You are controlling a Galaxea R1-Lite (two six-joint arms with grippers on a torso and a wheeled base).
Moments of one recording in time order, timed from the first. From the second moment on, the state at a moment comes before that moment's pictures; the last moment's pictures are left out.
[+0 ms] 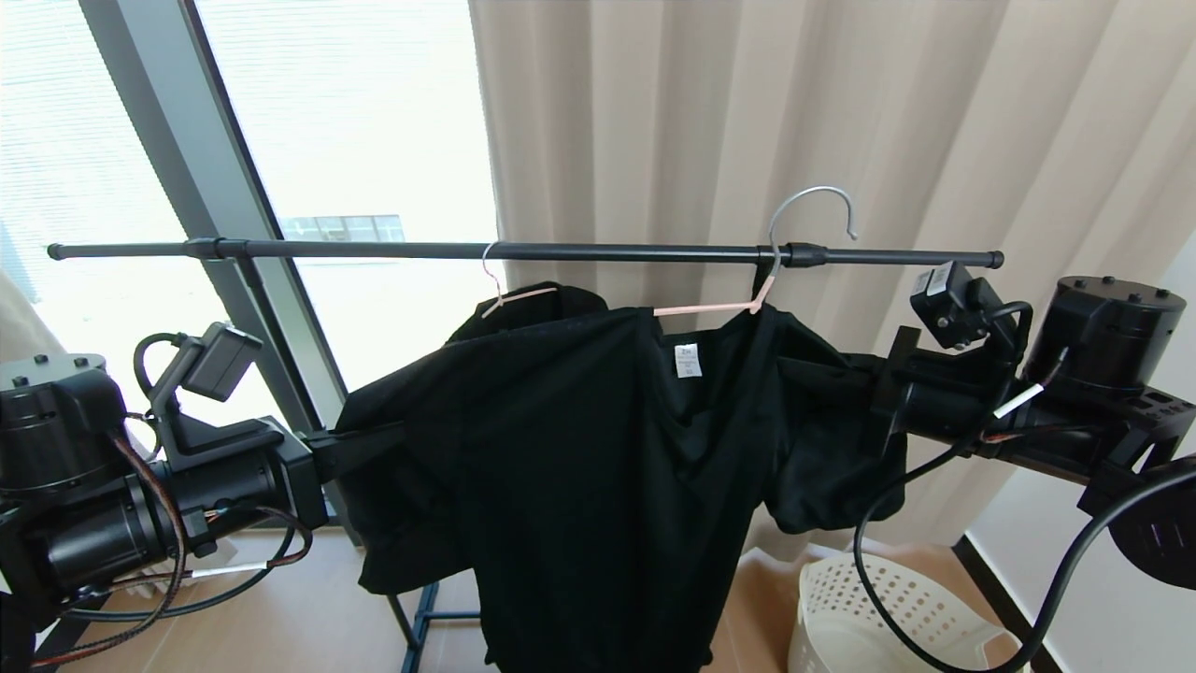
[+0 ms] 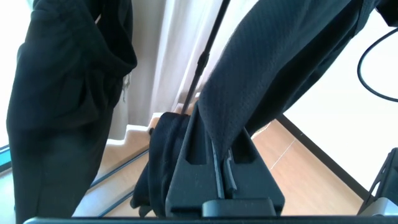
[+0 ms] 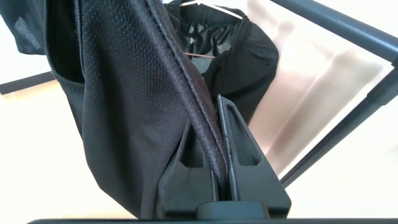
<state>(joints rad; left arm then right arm) -0.10 1.56 -0.41 -0.91 -0.65 -0.08 0.24 1.74 -0.68 -0.92 0.64 -0.19</state>
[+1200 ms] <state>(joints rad) -0.09 1.55 -0.41 -0.92 -0.65 -0.08 0.21 1.74 -0.69 -0.92 0.65 -0.19</state>
